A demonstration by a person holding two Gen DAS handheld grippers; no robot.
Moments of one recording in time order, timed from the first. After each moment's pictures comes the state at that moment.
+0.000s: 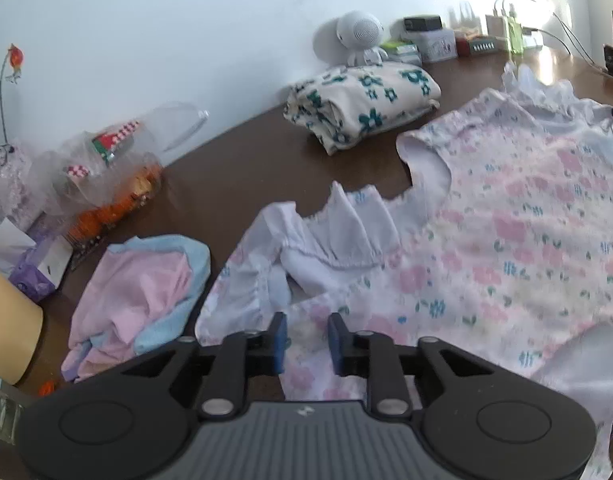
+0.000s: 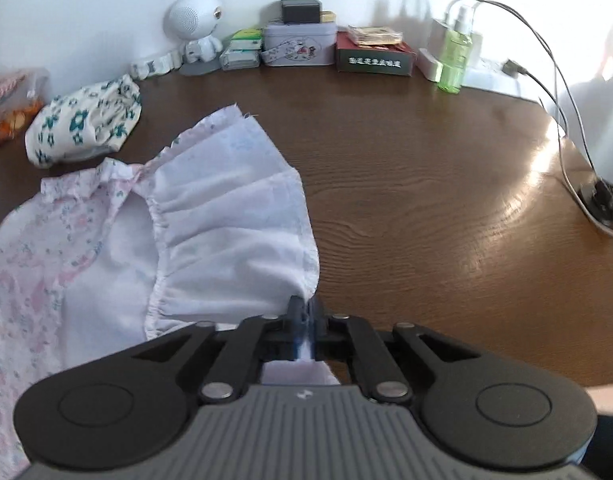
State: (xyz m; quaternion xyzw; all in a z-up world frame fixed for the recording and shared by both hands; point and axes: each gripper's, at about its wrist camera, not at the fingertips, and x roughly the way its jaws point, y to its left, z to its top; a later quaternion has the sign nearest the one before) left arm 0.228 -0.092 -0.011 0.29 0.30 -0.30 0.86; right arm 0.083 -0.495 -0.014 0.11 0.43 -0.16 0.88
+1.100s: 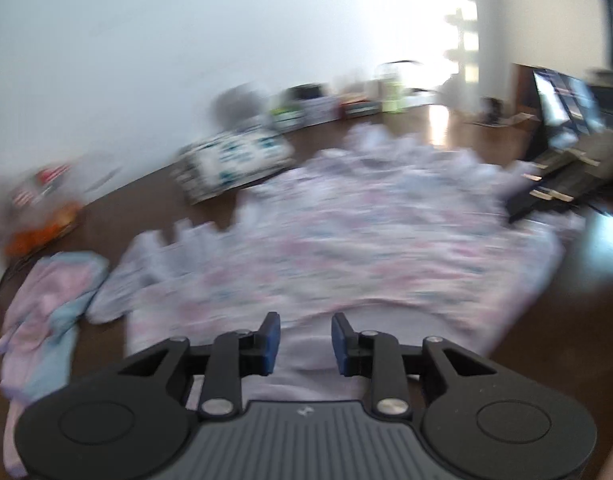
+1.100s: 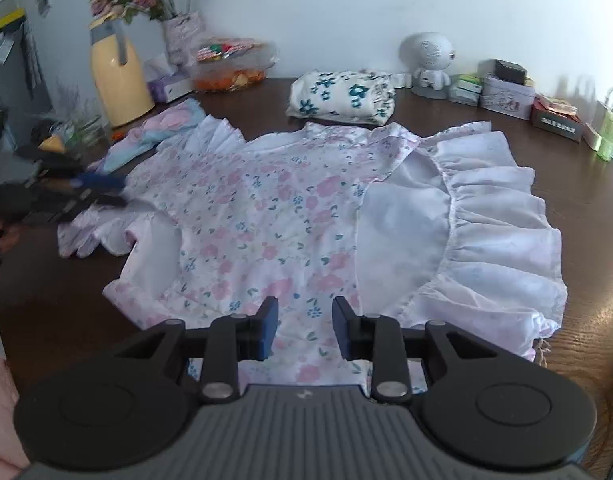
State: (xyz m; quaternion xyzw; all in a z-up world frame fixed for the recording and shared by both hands) left arm 0.084 -0.081 0.023 0.24 0.25 -0.46 0.82; right arm -0.013 -0.353 -0.003 0.05 0.38 0.06 0.92
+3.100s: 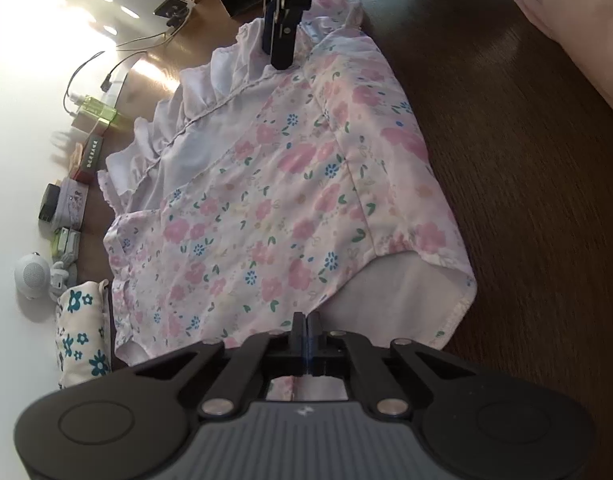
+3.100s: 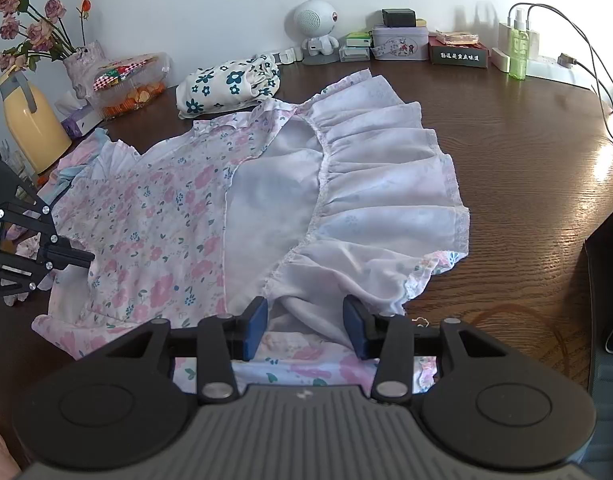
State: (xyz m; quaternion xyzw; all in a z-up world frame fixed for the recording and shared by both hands) left arm 0.076 -0.173 -0.020 0.63 0.10 -0.59 0.50; right arm -0.022 -0.412 -0.023 0.13 0.40 -0.03 0.91
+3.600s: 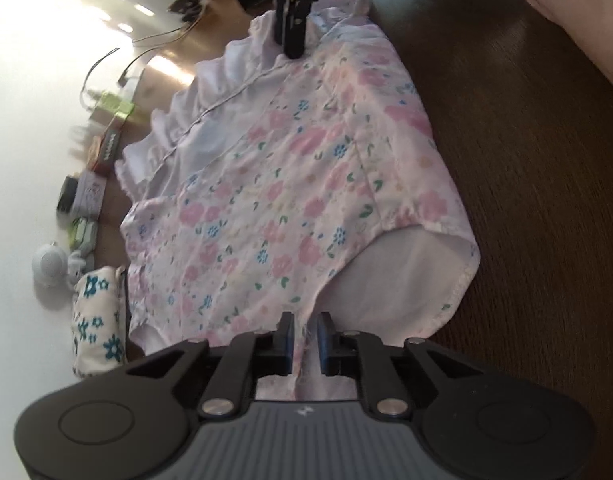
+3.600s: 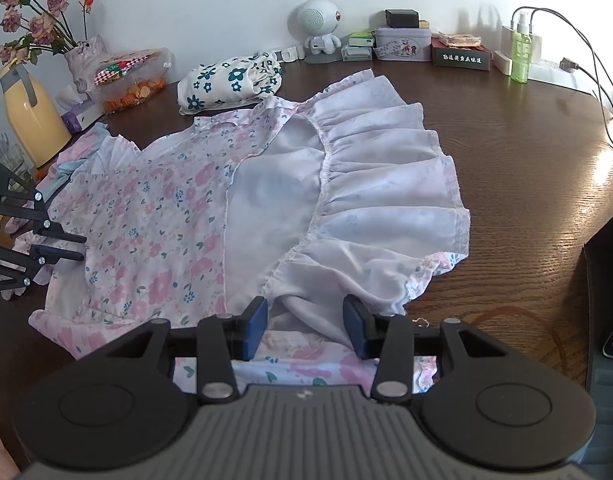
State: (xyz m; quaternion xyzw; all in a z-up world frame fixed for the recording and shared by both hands) left arm 0.079 -0.167 -0.018 0.64 0.08 -0.58 0.51; right arm -0.021 -0.410 -0.023 0.12 0.40 -0.03 0.91
